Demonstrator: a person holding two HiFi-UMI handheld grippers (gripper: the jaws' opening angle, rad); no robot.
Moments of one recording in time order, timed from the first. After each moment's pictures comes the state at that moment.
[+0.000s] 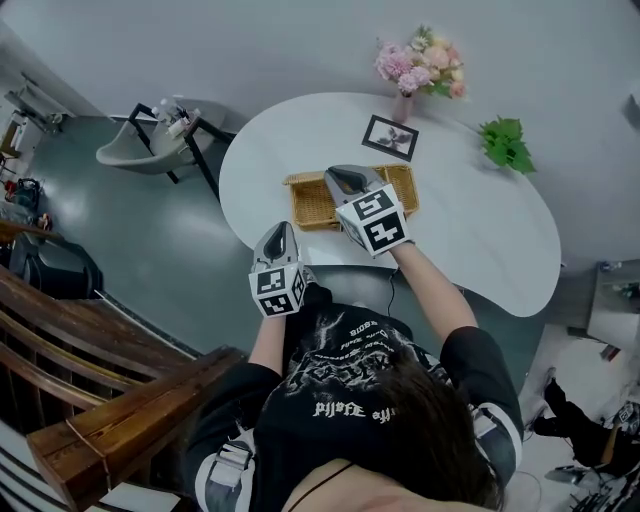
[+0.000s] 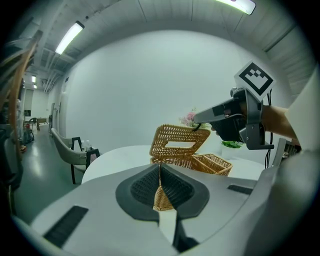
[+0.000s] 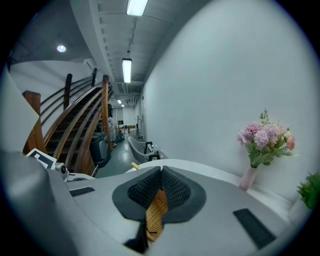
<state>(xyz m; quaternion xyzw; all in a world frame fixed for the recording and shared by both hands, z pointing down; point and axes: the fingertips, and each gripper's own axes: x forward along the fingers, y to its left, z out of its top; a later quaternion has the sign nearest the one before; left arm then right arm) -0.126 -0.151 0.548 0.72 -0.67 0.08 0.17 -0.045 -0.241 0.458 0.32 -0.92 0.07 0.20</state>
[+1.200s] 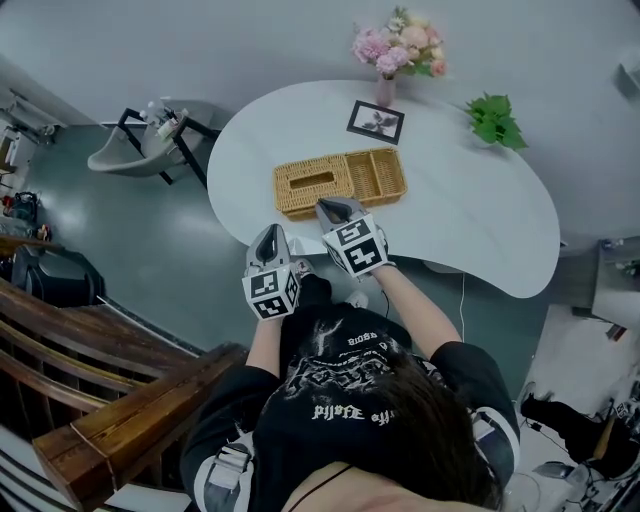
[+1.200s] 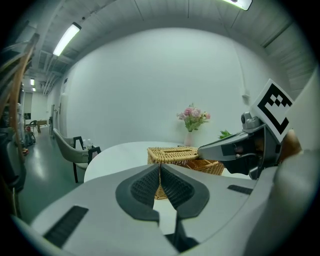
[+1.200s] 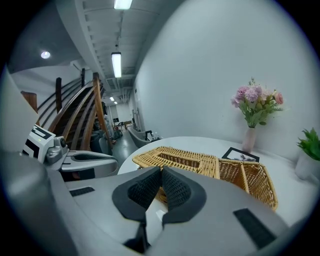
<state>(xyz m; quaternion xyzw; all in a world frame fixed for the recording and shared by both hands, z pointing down) -0.111 -0.128 0.561 0.71 -0.67 0.10 0.17 -0.023 -0.181 0.552 0.33 -0.90 0.15 0.23</state>
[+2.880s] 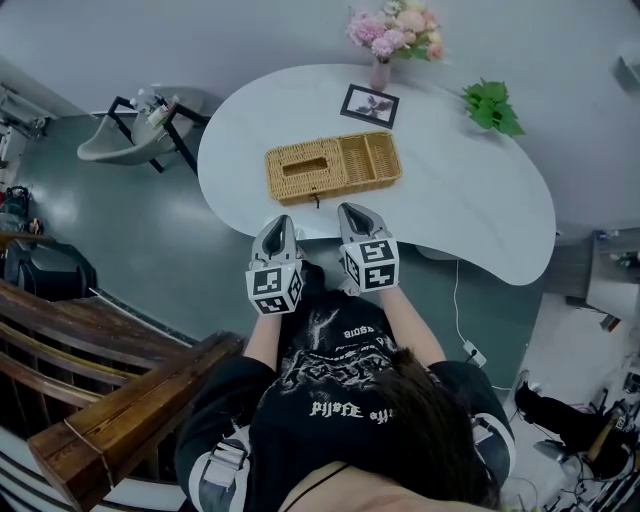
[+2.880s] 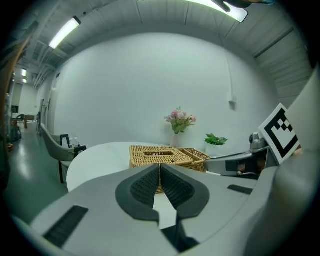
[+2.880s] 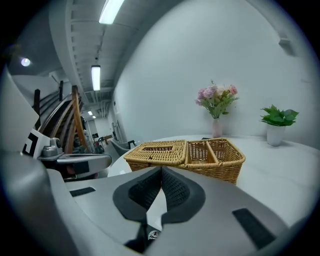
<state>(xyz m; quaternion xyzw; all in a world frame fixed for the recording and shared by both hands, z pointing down) -0.072 -0.114 0.566 0.76 -0.63 0.08 0.16 0.045 -0.148 0.579 0.45 -0.86 0.19 0.15</state>
